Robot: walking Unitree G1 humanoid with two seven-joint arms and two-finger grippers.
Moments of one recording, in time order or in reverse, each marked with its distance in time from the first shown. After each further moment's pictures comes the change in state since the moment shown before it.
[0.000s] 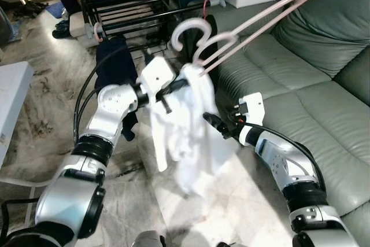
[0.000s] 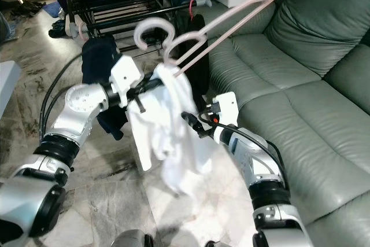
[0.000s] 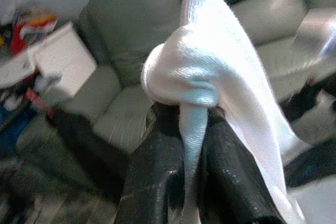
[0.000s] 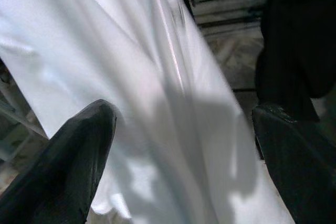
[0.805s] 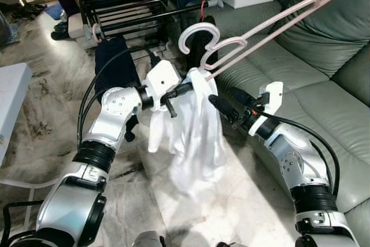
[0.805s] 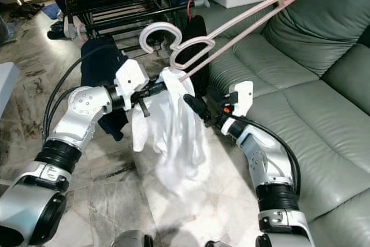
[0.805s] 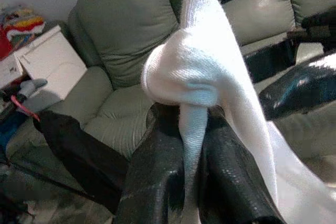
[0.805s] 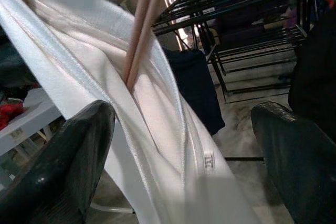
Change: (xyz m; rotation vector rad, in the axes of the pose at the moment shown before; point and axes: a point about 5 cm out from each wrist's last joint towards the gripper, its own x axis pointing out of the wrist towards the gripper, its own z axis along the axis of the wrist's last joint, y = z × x) left arm 0.000 -0.010 -0.001 0.011 0.017 -0.027; right arm -0.016 0.006 0.037 0.054 -0.282 0.164
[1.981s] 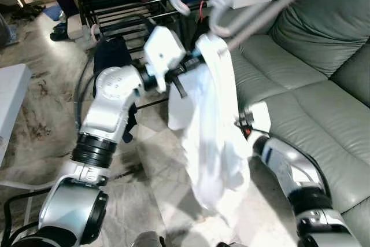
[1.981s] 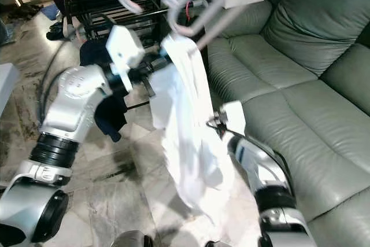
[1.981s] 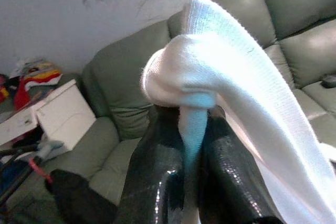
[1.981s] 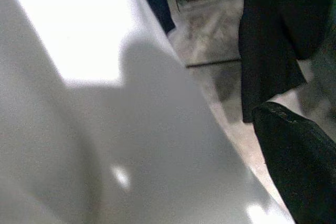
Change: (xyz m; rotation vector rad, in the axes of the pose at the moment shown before) left arm 0.002 0.014 0.058 -0.016 -0.199 0.039; right arm -0.025 -0.023 -0.058 -0.009 0.375 -0.234
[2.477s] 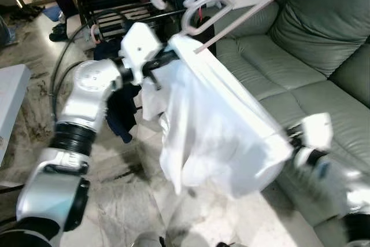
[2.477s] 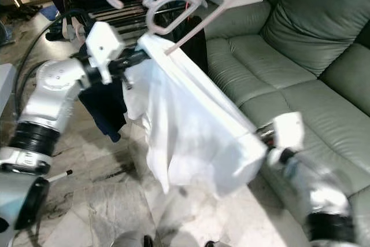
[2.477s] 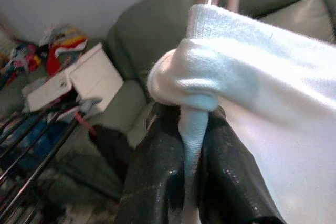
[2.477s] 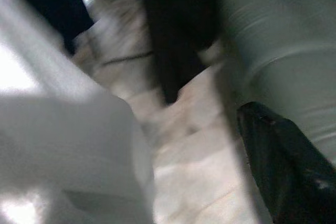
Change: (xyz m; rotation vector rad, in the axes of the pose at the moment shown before) left arm -0.035 0.038 -0.021 0.067 0.181 0.077; right arm -0.086 -0.069 0.024 -0.086 -0.049 -0.325
